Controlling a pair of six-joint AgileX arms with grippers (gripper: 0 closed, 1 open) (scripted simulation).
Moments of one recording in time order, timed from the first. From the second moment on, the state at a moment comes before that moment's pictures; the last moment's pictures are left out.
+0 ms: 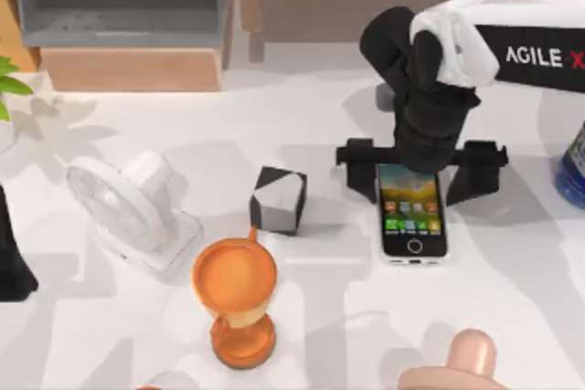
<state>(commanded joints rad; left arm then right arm) 0.00 0.00 0.00 0.00 0.00 0.00 0.49 2.28 1.61 -0.87 0.00 0.54</state>
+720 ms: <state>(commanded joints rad) 0.00 0.00 0.00 0.00 0.00 0.00 0.49 2.28 1.61 -0.87 0.00 0.54</state>
